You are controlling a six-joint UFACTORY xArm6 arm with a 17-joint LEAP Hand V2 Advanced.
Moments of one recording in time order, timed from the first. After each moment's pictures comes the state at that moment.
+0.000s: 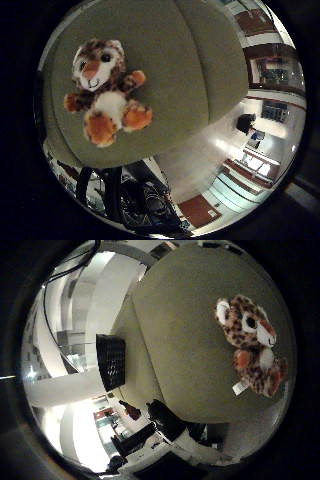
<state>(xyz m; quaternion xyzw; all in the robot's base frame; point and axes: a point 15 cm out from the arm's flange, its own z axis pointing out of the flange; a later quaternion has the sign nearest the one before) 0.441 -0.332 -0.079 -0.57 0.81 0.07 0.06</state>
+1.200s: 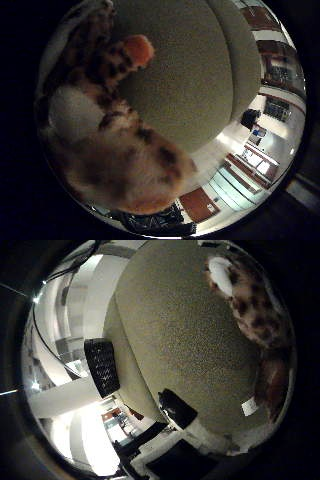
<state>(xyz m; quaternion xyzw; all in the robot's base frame) 0.435 -0.315 -0.158 -0.56 0.82 0.11 0.04</state>
